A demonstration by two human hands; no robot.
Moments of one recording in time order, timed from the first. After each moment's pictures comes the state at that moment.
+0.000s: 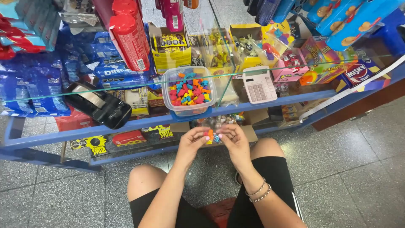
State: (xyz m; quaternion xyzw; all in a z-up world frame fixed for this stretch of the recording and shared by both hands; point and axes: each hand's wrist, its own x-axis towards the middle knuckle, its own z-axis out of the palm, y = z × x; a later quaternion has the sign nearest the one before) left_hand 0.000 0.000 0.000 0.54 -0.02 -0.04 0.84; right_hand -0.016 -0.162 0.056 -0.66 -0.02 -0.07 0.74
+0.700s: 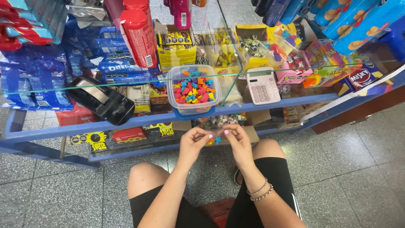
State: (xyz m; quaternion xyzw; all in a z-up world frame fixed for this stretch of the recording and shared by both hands) left_hand -0.007 0.000 0.017 0.58 0.02 0.01 0.82; right_hand -0.013 -0.165 0.055 -0.68 -0.01 -0.05 0.74
